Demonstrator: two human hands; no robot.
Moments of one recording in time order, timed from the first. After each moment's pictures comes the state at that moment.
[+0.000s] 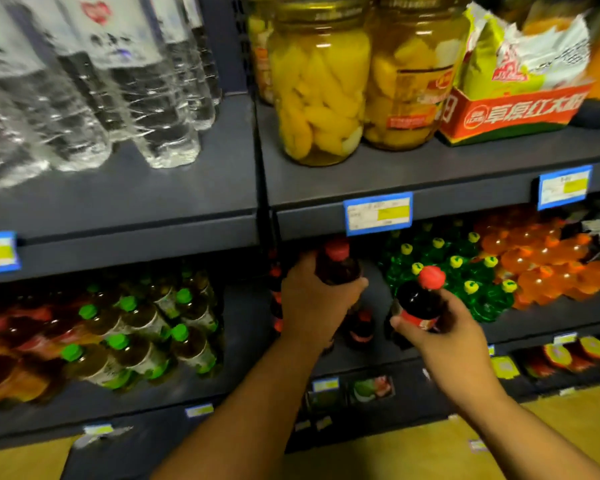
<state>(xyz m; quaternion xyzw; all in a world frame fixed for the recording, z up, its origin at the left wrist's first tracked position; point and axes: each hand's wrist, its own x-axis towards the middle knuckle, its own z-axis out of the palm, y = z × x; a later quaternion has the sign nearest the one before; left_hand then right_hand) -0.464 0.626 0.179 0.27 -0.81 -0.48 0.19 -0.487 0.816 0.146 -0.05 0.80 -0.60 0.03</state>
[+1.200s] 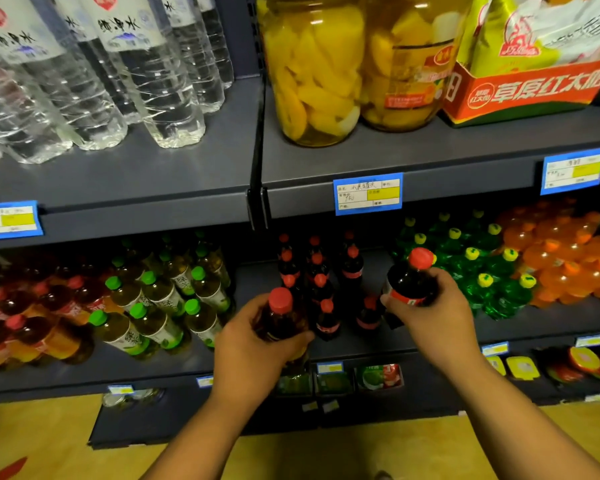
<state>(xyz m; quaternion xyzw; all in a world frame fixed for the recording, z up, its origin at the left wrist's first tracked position) -0.338 0.607 0.169 0.27 -0.81 -0.49 0.19 -0.500 0.810 0.148 -0.08 0.81 -0.58 0.05</state>
